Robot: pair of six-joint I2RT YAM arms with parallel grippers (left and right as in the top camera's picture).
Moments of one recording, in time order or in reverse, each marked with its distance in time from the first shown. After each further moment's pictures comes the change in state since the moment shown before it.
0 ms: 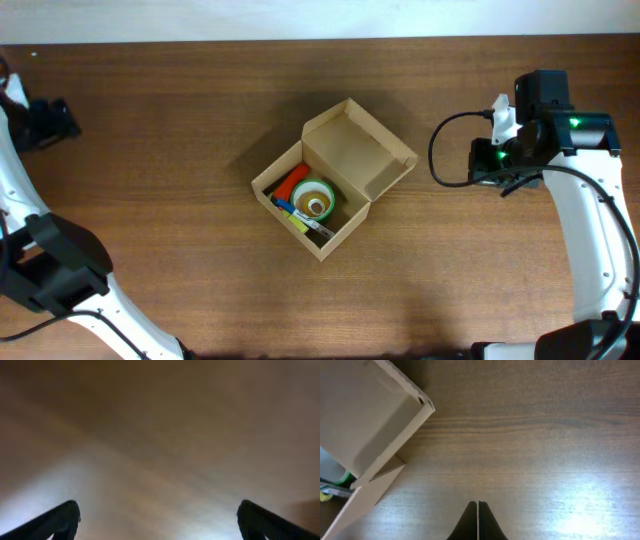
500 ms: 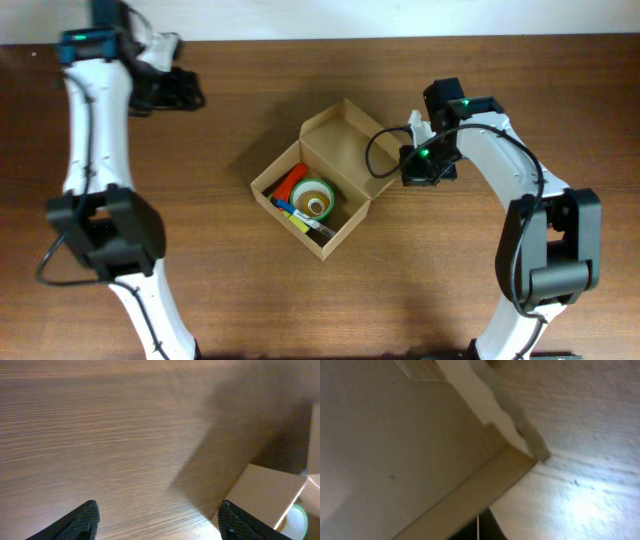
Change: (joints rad) left arm -0.429 0.084 -0.001 0.086 0.248 0.198; right arm 0.193 0.418 -0.001 0.224 -0.154 0.002
